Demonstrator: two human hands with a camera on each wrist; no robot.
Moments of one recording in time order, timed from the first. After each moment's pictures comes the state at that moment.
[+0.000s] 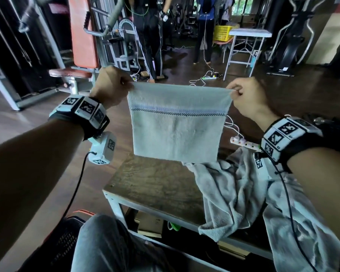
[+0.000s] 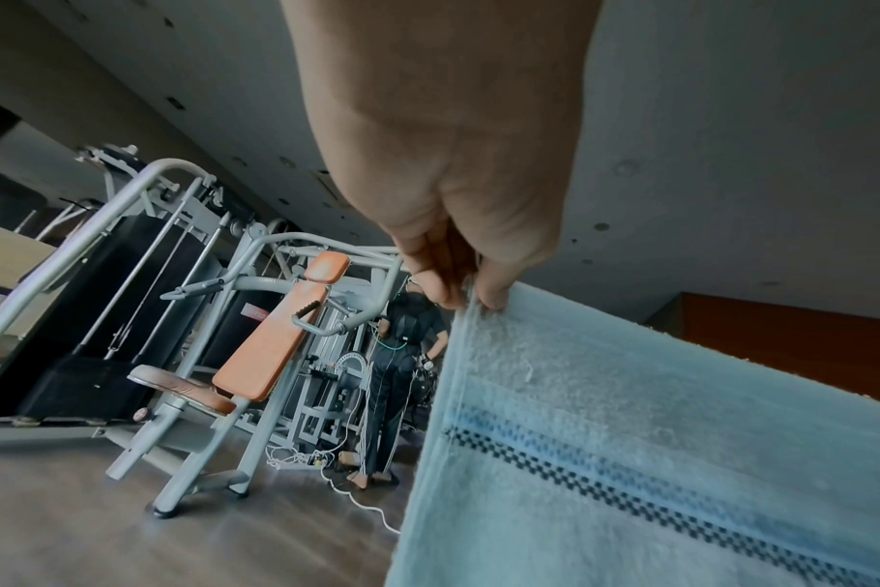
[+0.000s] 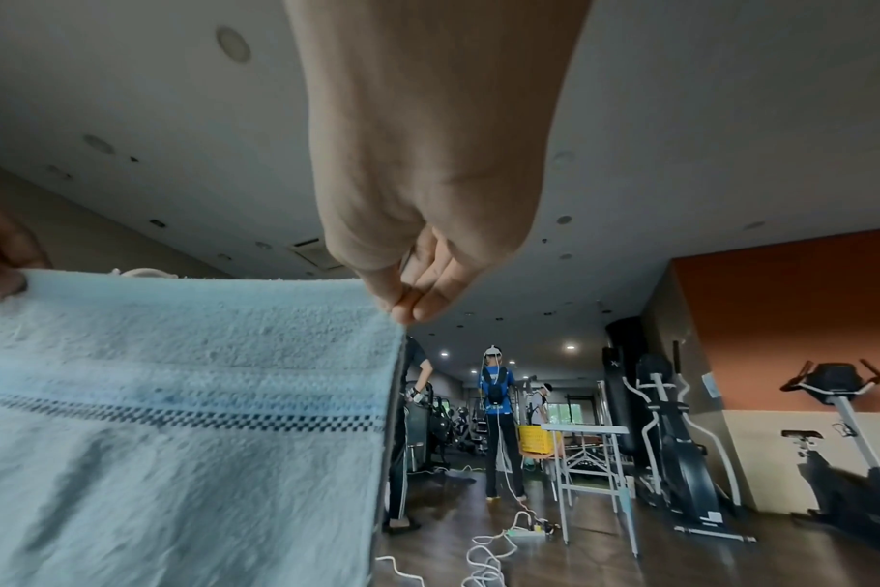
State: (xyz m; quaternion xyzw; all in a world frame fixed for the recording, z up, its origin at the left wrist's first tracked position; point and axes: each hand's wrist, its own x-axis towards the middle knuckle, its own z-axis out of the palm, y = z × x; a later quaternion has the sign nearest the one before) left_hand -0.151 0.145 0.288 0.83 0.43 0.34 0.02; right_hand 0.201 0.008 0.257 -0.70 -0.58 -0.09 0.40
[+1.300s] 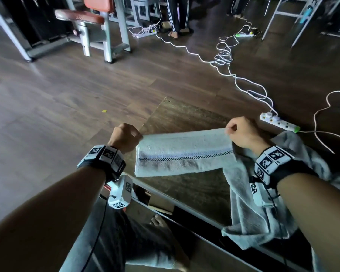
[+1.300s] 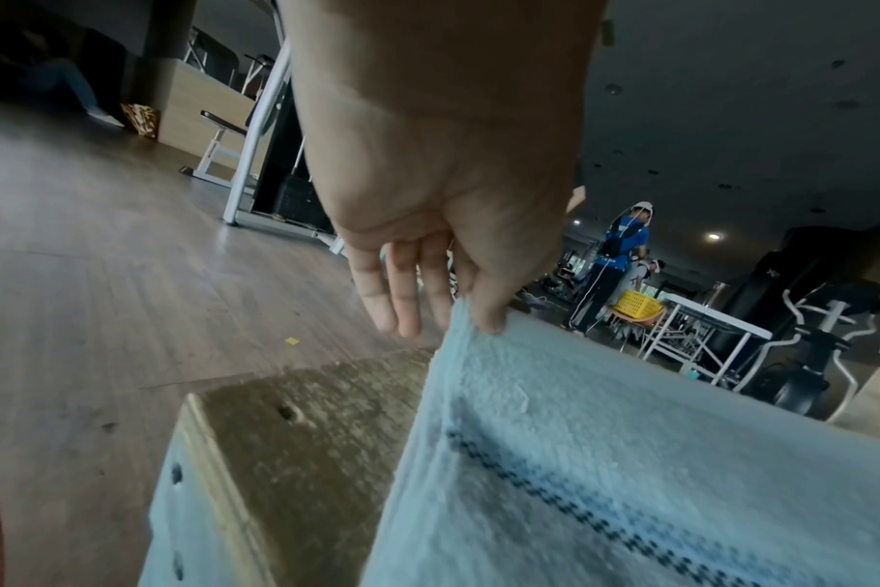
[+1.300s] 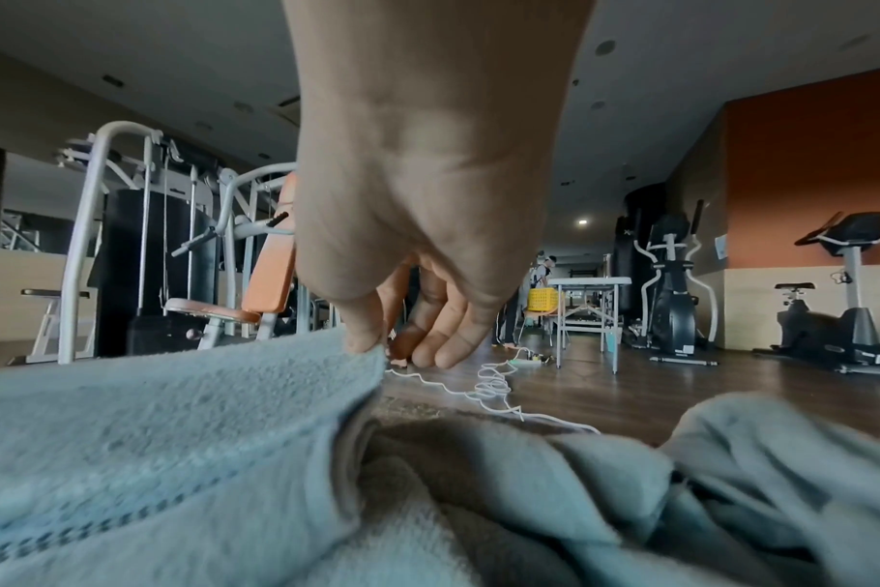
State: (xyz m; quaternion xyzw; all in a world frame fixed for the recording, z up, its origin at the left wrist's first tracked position) left_hand -0.193 0.157 0.029 0.72 0.63 0.17 0.24; right_hand 0.157 0.073 0.056 -0.78 -0.57 0.15 0.22
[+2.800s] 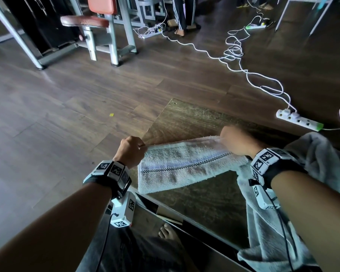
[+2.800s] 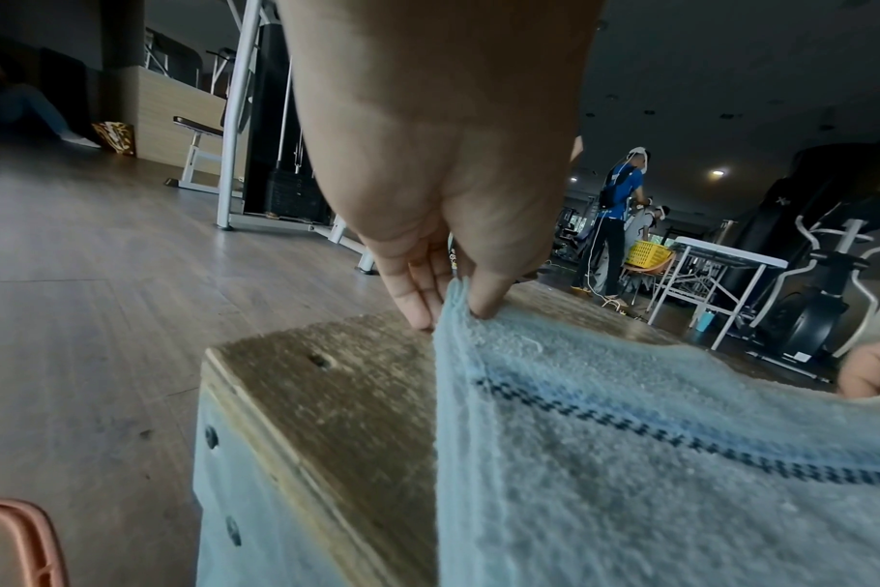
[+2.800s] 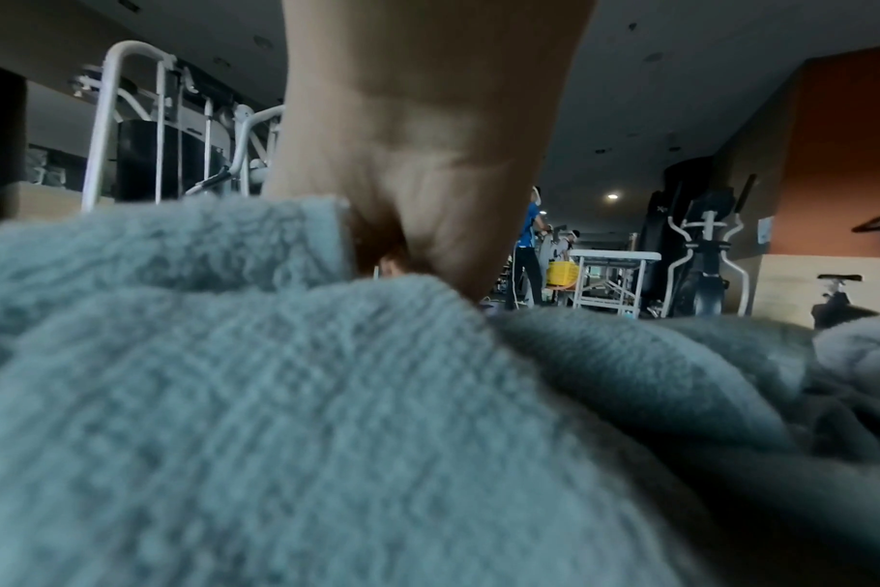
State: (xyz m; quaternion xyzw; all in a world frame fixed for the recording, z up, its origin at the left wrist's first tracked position) left_hand -0.188 0.166 -0.004 0.74 0.62 0.15 0.21; right_hand 0.160 0.116 -0.006 -0.73 -0.64 0.20 0.13
